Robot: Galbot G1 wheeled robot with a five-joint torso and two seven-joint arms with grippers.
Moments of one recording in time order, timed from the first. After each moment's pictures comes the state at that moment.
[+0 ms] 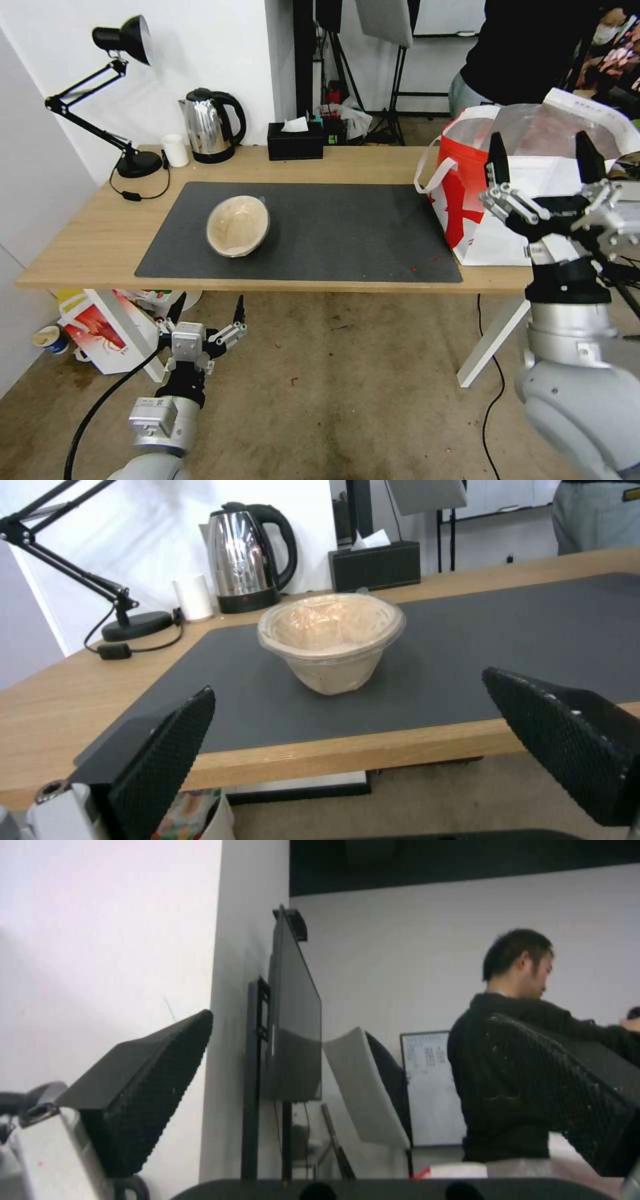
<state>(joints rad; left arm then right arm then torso) 1.80 -1.50 -0.55 -2.30 0.00 0.00 0.00 -1.45 0.82 0.41 2.48 0.27 0.34 0.61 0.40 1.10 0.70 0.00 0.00</state>
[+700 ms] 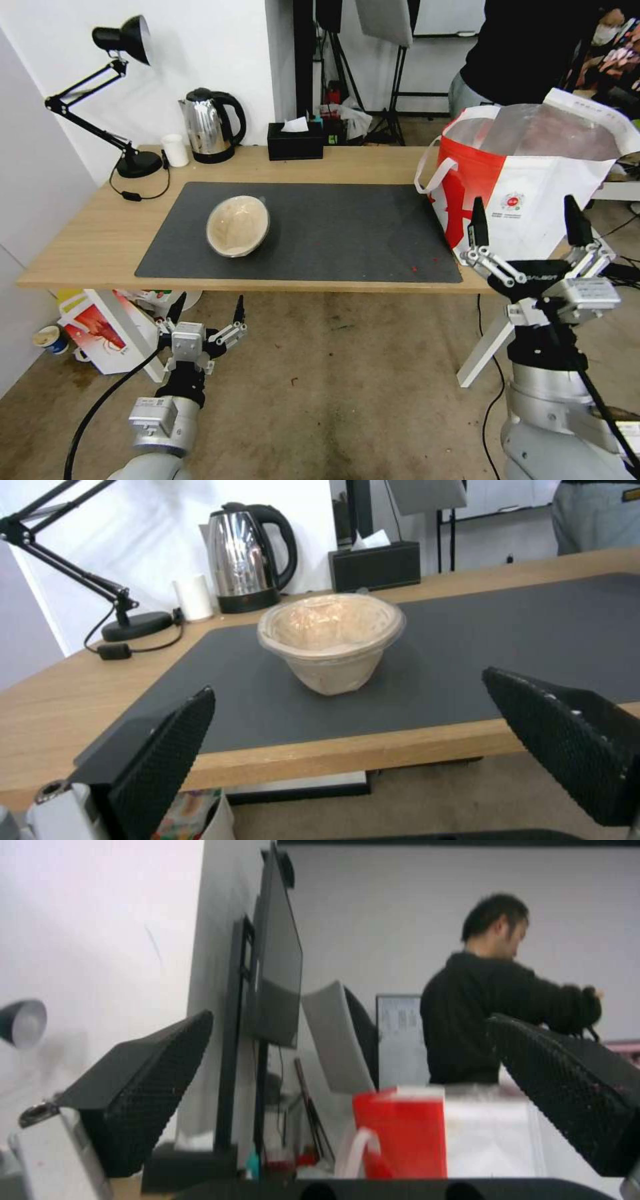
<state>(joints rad) 1.80 -1.50 -0.55 -2.30 0.00 0.00 0.00 -1.67 0.88 0.32 2.44 0.01 0.39 0.70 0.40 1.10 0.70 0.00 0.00</state>
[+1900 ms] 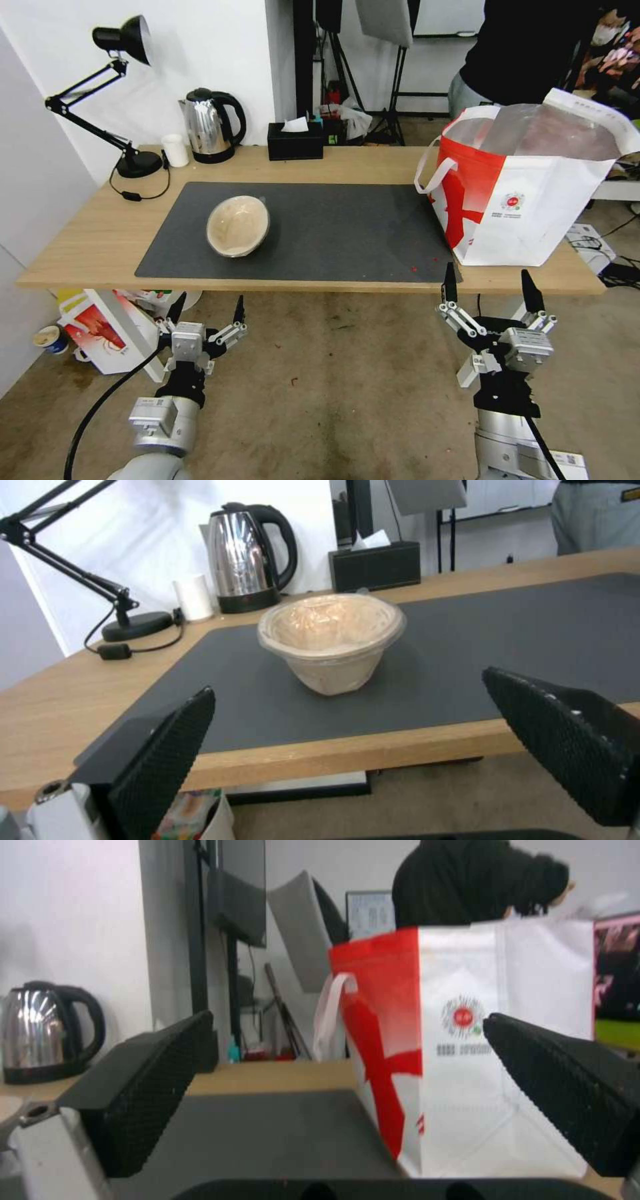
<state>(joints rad) 1.80 -1.50 -0.55 -2.30 0.00 0.00 0.00 -1.73 0.92 0.15 2.37 -0.01 0.31 0.84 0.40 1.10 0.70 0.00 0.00</state>
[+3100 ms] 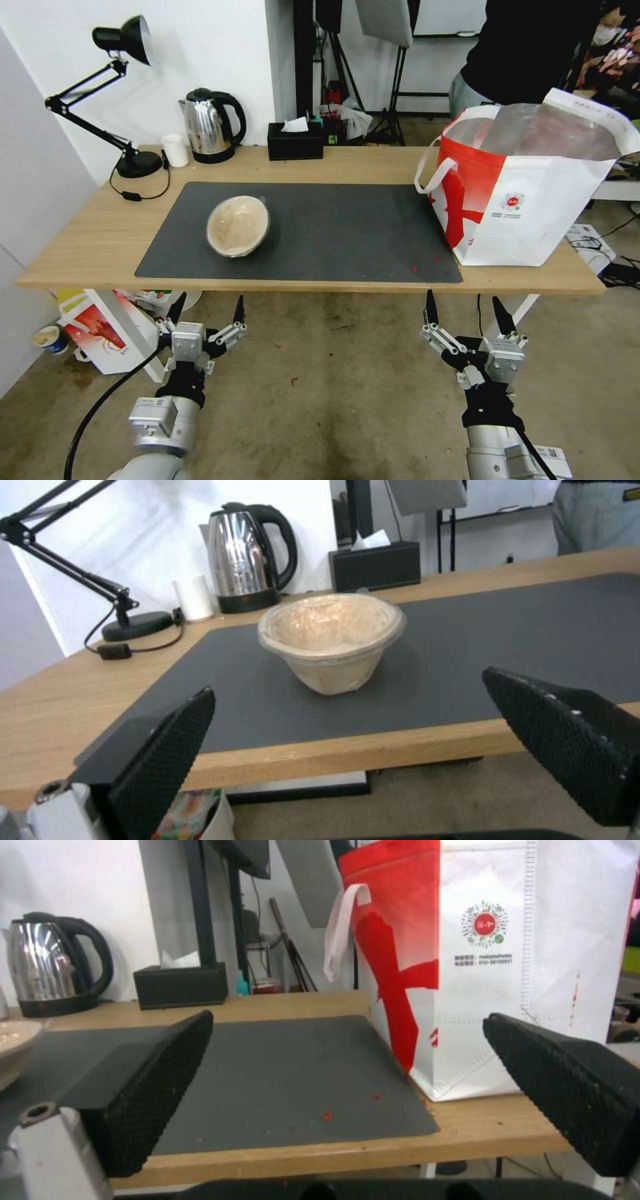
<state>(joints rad) 1.80 -1.50 -0.55 -2.30 0.00 0.00 0.00 -1.75 0.89 0.11 2.37 0.10 0.24 0.84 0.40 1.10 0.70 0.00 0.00</state>
